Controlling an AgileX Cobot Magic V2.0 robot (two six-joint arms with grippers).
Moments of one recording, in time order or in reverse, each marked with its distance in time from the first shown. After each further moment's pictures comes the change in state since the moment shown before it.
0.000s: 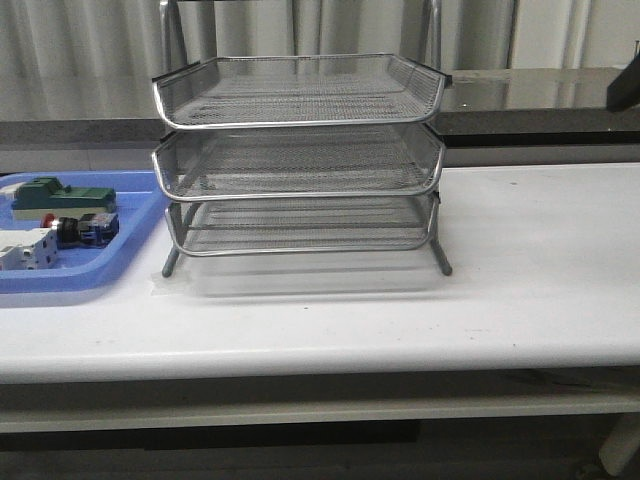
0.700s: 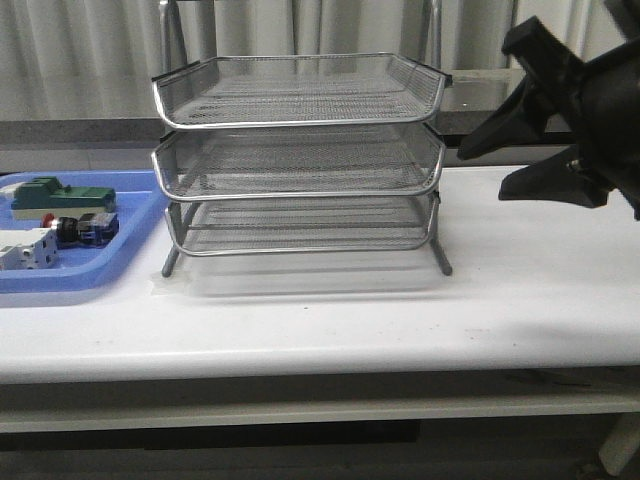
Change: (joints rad) left arm 0.000 0.000 0.000 0.000 0.000 0.000; right arm 0.002 0.486 -0.015 1.166 0.030 -1.147
